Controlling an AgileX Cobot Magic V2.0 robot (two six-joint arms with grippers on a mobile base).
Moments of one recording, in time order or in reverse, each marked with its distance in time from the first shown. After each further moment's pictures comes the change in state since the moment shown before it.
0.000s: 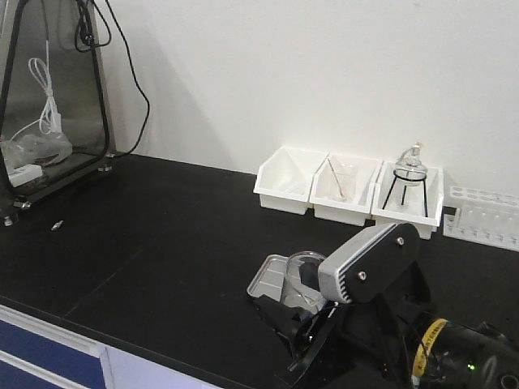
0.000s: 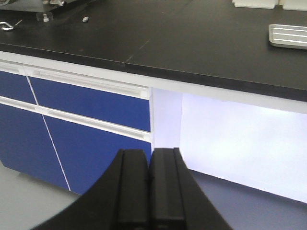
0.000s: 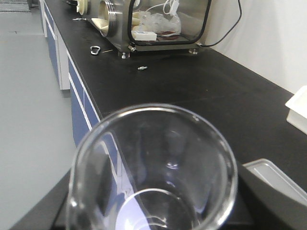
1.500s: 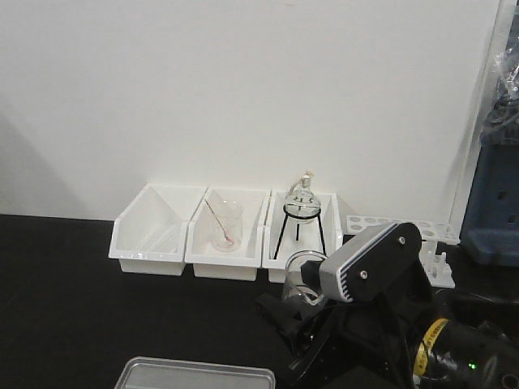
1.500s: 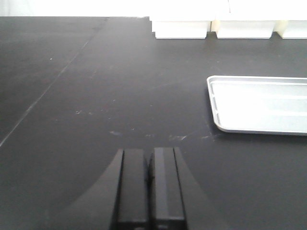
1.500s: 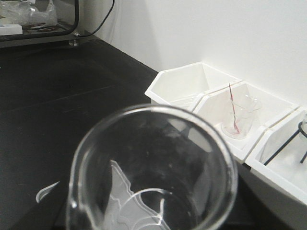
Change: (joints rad) left arm 0.000 0.000 0.000 0.000 0.000 0.000; right arm 0.000 0.000 0.000 0.000 -0.001 0.000
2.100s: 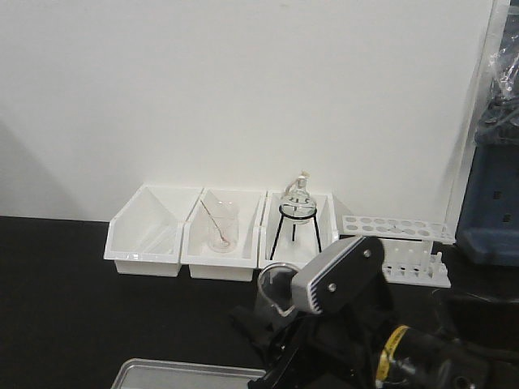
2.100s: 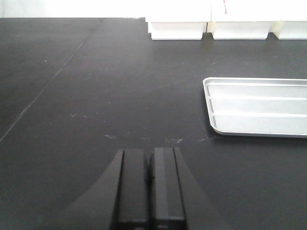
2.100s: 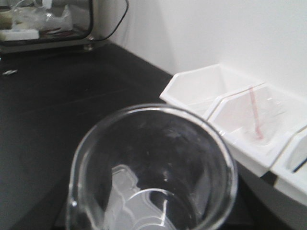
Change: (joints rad) left arm 0.000 0.000 0.000 0.000 0.000 0.000; right arm 0.000 0.145 -0.002 0.000 -0.163 -0.003
